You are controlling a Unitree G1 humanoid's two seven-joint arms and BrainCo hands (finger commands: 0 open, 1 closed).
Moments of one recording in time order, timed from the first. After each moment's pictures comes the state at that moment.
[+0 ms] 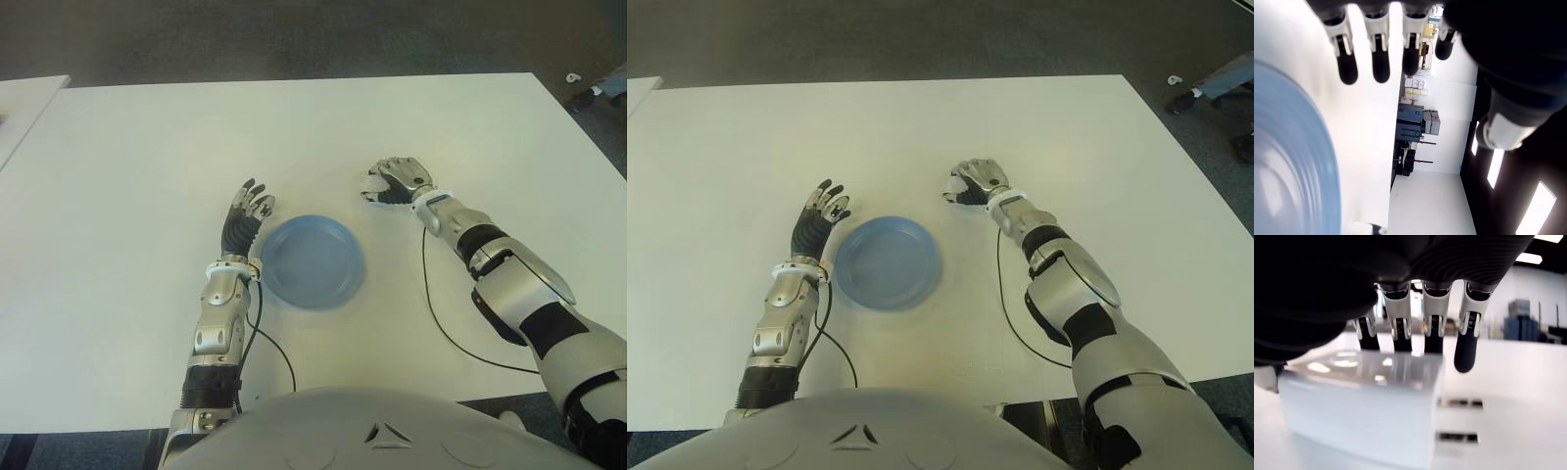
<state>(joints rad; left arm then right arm) 0.10 -0.04 0.02 0.00 -0.09 0.03 -0.01 -0.86 -0.34 0.77 1.32 -0.91 -0.33 -0.62</state>
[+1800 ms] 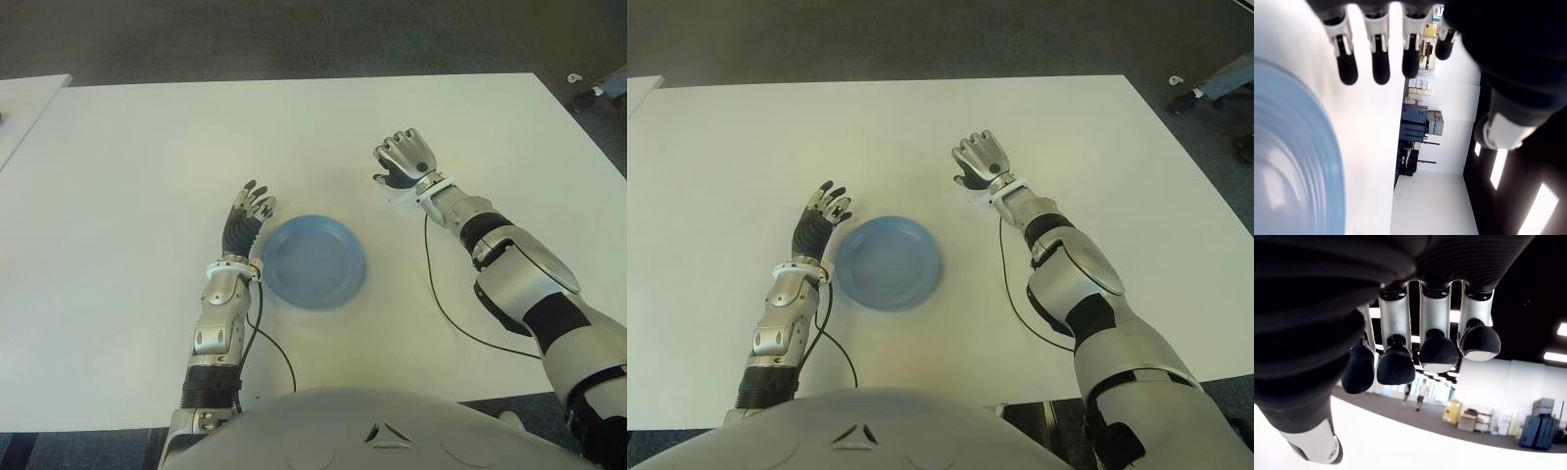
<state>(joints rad) 0.10 -0.04 0.02 0.00 -0.09 0.05 -0.01 -0.95 -0.35 0.80 1.33 -0.97 -0.36 -0.86</state>
